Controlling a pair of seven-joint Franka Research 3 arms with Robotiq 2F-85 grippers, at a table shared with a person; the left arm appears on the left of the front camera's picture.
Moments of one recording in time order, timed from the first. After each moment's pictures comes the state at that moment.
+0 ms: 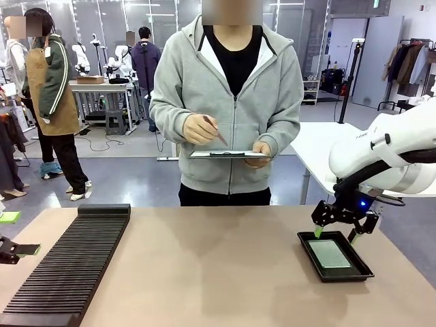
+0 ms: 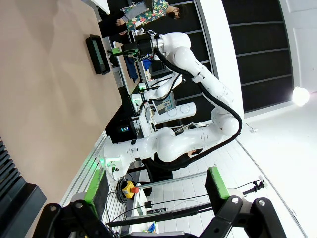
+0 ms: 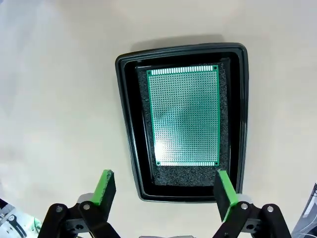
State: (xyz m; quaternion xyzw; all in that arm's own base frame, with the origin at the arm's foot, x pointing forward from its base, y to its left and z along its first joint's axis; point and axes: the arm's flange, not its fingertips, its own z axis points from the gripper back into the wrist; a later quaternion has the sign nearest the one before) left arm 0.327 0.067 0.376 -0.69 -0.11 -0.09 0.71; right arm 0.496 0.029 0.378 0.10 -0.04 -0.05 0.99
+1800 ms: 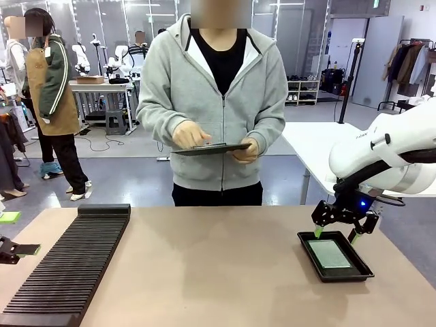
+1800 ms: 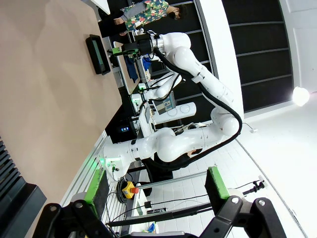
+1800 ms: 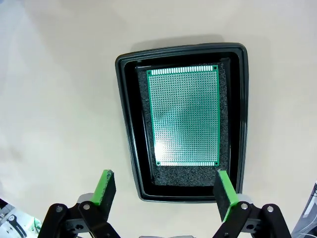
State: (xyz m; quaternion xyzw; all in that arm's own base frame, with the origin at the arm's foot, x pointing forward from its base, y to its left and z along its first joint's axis) left arm 0.327 0.067 0.376 -0.69 -0.11 -0.09 0.71; right arm 0.496 0.029 0.378 0.10 -0.04 -0.05 0.99
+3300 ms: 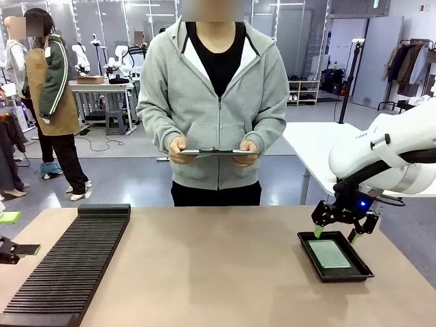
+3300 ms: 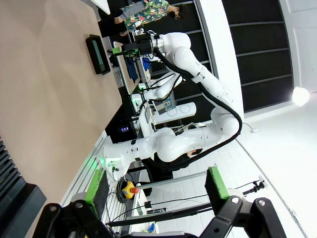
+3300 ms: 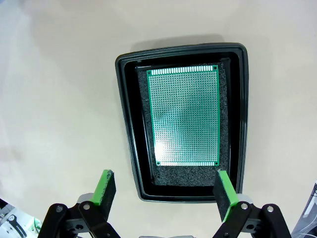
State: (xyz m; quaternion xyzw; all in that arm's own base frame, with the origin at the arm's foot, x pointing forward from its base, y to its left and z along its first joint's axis) left arm 0.327 0.067 0.376 -0.69 -0.11 -0.09 0.71; right arm 0.496 0.029 0.378 0.10 -0.04 -0.05 0.99
